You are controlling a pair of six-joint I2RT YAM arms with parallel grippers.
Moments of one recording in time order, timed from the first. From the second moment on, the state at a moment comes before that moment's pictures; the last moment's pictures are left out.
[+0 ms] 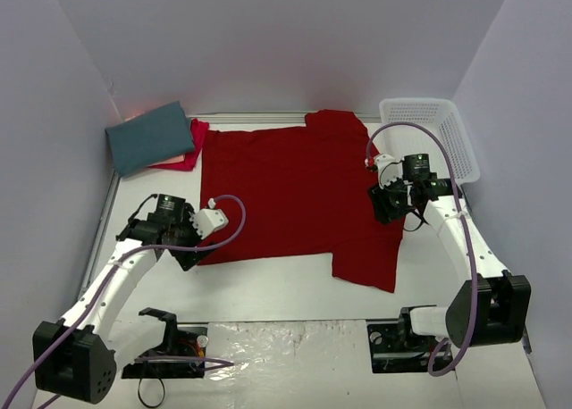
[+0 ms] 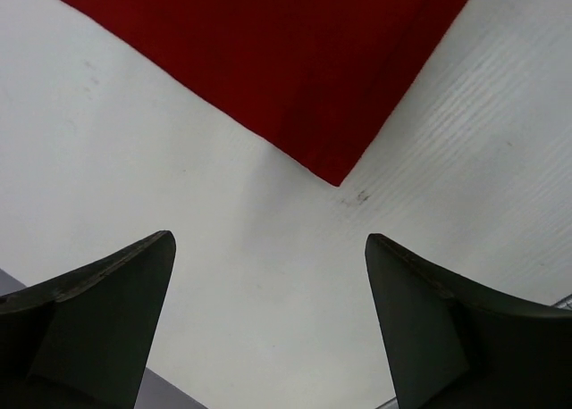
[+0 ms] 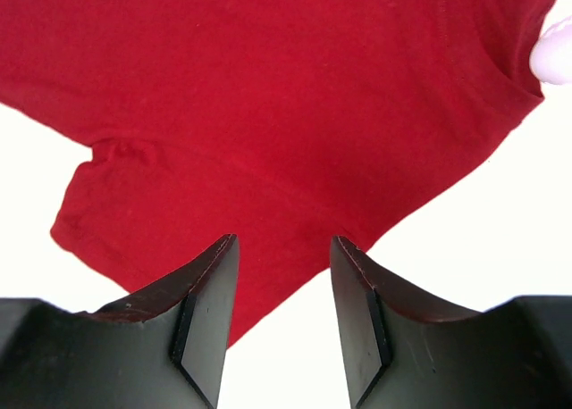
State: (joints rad) left arm -0.21 1.02 0.77 -0.81 0.14 0.74; right arm 0.09 1.29 1.03 -0.77 -0.25 -0.43
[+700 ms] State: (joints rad) left arm -0.38 1.14 0.71 -0.80 0.07 0.75; right arm 0.04 1.28 0.98 -0.68 -0.24 -0.39
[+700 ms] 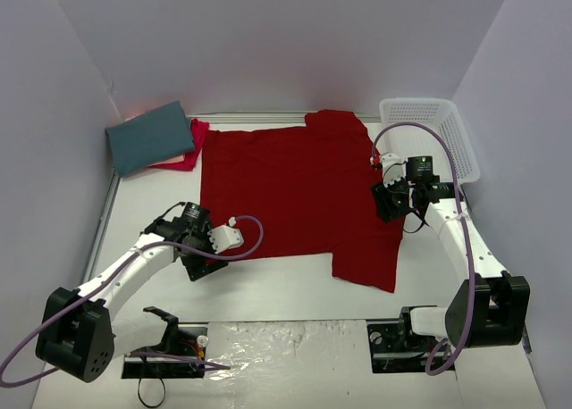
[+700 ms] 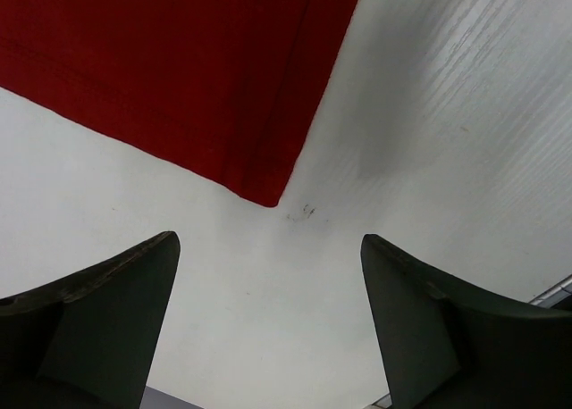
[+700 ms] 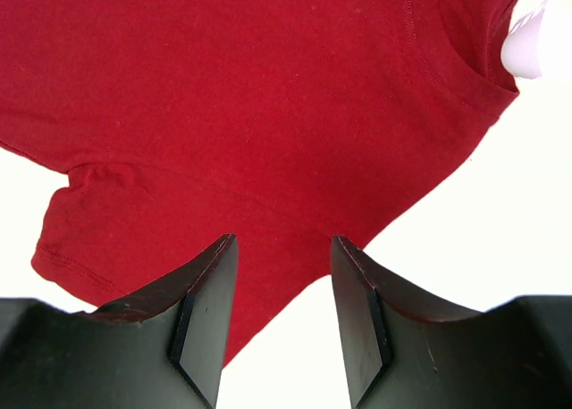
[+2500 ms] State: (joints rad) left arm -0.41 1.44 0.77 -0.74 0.06 0.78; right arm 0.04 1.29 0.97 -0.67 -0.23 -0.39
